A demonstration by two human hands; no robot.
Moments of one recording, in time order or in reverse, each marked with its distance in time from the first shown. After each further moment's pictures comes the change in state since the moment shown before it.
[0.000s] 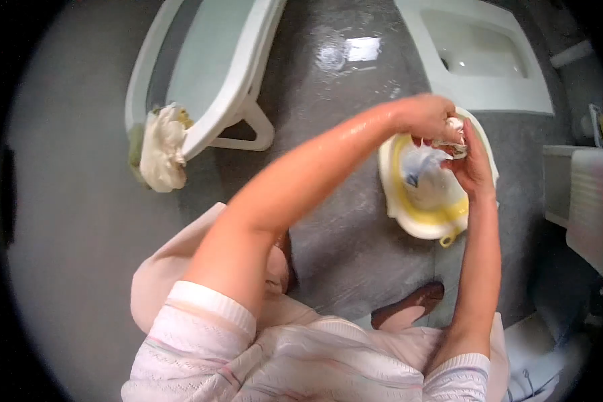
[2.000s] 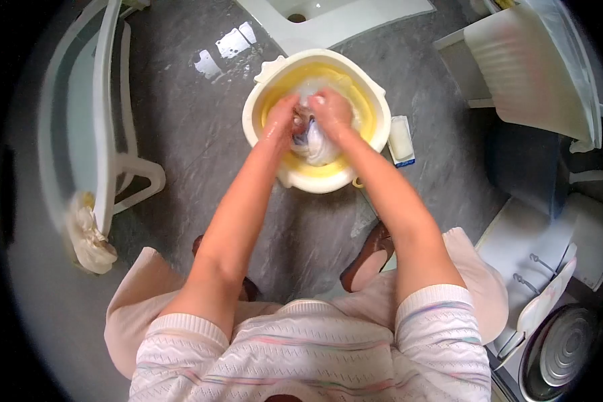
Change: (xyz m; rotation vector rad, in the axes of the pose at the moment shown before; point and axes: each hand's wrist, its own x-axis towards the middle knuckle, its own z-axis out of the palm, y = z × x) left_hand 0.045 -0.092 0.123 -1.054 0.419 -0.360; right_hand 0.031 0.087 -0.063 -1.054 0.547 -0.210
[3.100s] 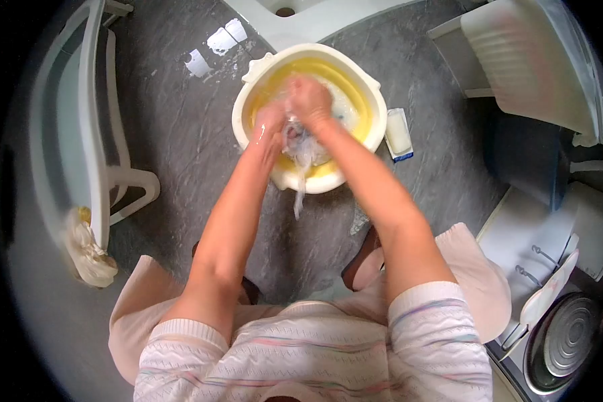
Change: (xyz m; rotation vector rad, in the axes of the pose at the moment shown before) left_hand 0.019 -0.011 -0.007 -0.413 0.008 -0.007; right_hand 0.019 -0.015 0.022 -0.093 0.081 -0.141
